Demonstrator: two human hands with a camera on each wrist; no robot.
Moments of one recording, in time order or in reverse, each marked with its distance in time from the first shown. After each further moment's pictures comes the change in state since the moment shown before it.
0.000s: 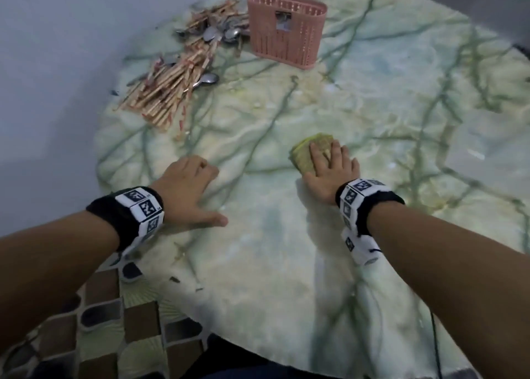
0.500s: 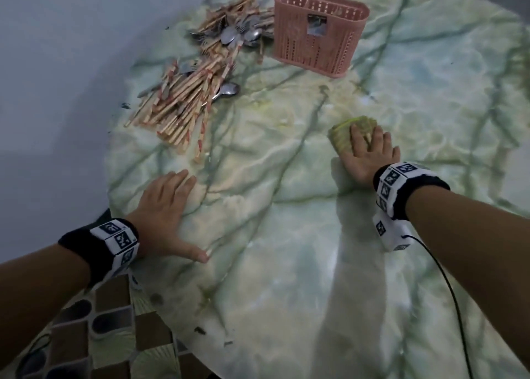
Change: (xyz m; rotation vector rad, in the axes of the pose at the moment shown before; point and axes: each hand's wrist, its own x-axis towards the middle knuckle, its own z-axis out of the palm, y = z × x) left_hand -0.007 -0.098 0.035 -0.026 -0.076 -0.127; right_hand 0.093 -0.015 -0.044 0.053 0.019 0.172
